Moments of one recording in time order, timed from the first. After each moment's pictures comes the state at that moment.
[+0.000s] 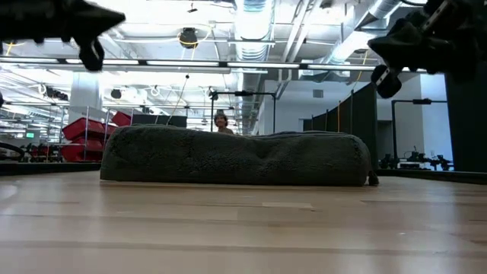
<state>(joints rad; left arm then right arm) 0.26 0.06 0.25 -0.01 0.13 -0.46 -0.80 0.62 0.20 0.51 -1.01 0.56</state>
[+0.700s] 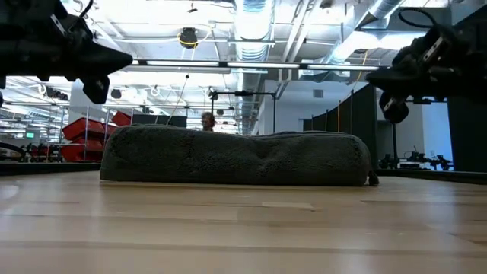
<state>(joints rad) 0.19 0.05 0.01 0.11 0.06 -0.35 -0.83 0.63 0.01 0.66 -0.88 0.49</state>
